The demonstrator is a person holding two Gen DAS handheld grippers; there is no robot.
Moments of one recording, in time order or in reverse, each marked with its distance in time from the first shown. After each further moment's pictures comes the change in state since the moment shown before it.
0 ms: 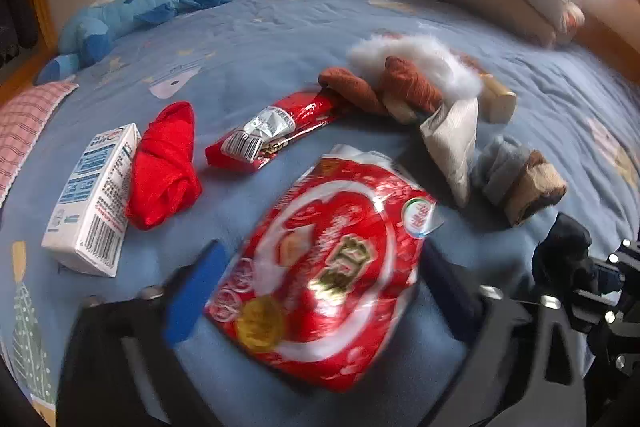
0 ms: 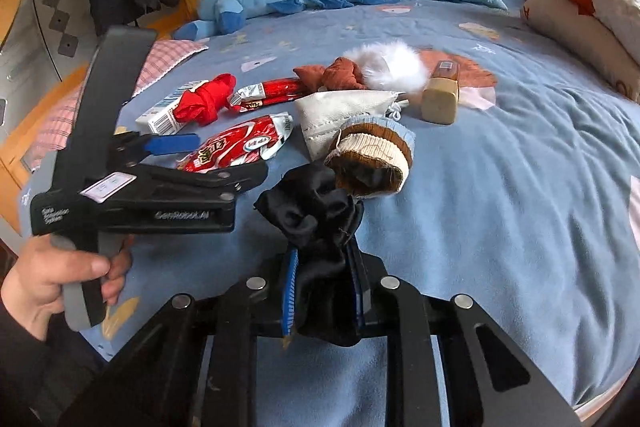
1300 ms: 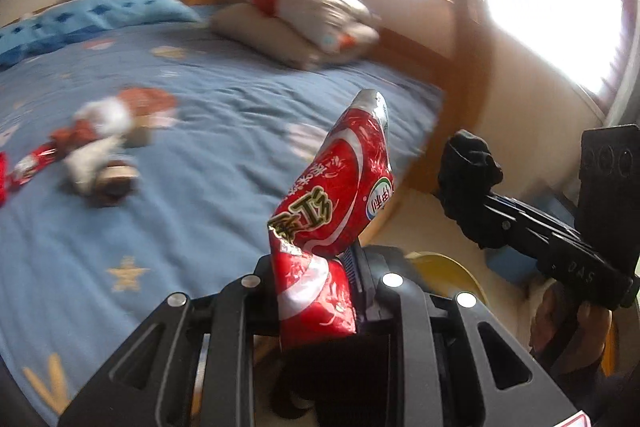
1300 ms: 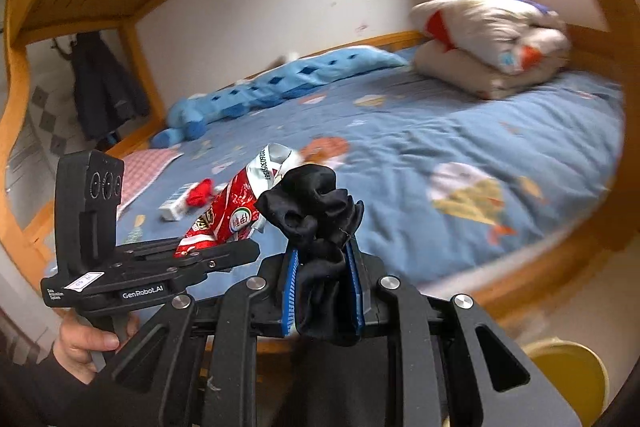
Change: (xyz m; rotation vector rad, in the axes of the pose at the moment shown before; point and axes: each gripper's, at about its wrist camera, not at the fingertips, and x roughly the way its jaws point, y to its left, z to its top) left arm -0.166 -0.202 -0.057 0.163 -0.126 -0.638; right arm -0.270 -0.069 -0.097 0.228 -0.319 -0.159
